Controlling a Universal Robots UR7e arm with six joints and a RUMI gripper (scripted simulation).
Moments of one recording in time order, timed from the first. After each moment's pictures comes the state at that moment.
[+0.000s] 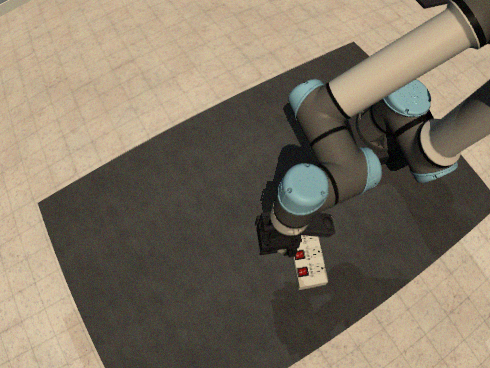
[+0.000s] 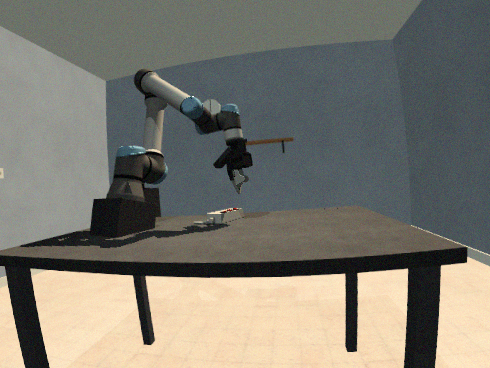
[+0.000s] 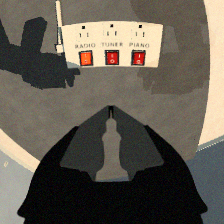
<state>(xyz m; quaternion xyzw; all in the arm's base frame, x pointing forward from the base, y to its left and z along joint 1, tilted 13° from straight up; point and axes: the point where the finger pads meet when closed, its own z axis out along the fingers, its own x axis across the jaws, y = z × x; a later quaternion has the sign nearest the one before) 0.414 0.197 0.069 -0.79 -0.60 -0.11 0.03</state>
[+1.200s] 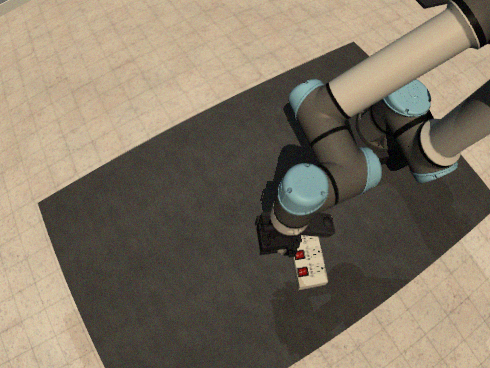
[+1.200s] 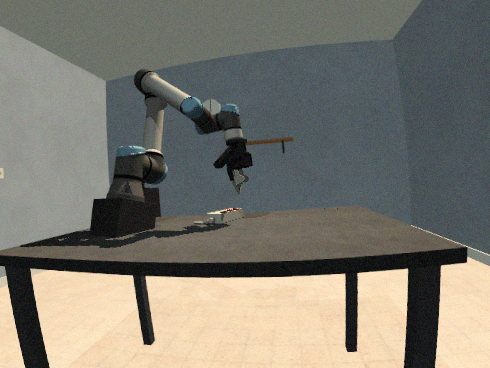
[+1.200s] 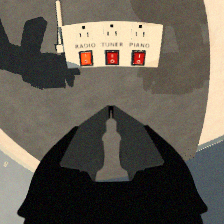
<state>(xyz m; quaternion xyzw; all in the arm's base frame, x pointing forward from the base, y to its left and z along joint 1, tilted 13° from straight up) 0.414 0.197 0.069 -0.79 -0.60 -0.11 0.03</state>
